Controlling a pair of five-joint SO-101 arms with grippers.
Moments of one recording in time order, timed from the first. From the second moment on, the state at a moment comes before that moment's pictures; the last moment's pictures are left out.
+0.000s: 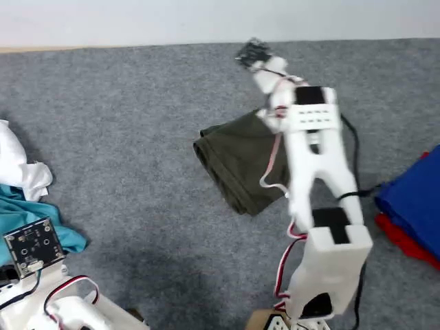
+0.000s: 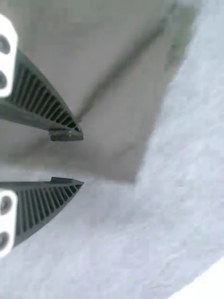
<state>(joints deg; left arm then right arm) -61.1 -103.7 53.6 94.8 -24.2 -10.5 20.8 -17.6 61.7 36.8</state>
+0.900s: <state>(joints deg) -61.1 -103.7 53.6 94.8 -24.2 -26.9 31.9 -17.6 51.3 -2.2</state>
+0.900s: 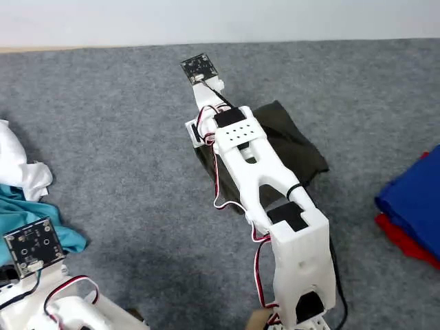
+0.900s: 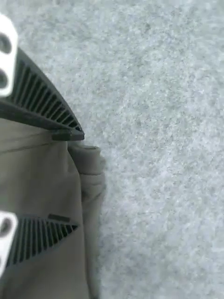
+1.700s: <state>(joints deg) -61.1 -103.7 53.6 94.8 -24.2 -14.0 12.7 -17.6 98.9 -32.9</state>
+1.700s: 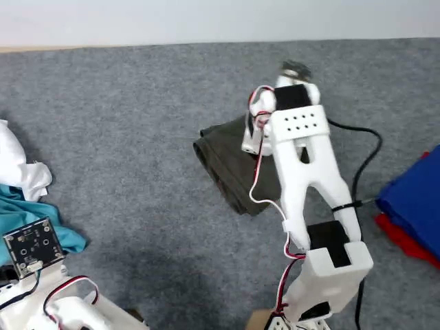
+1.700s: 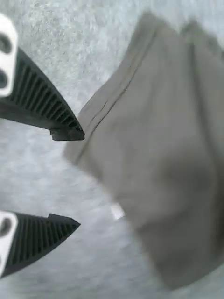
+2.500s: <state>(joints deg) -61.1 -103.7 53.6 94.8 -24.2 -11.9 6.8 6.9 76.6 -45.0</state>
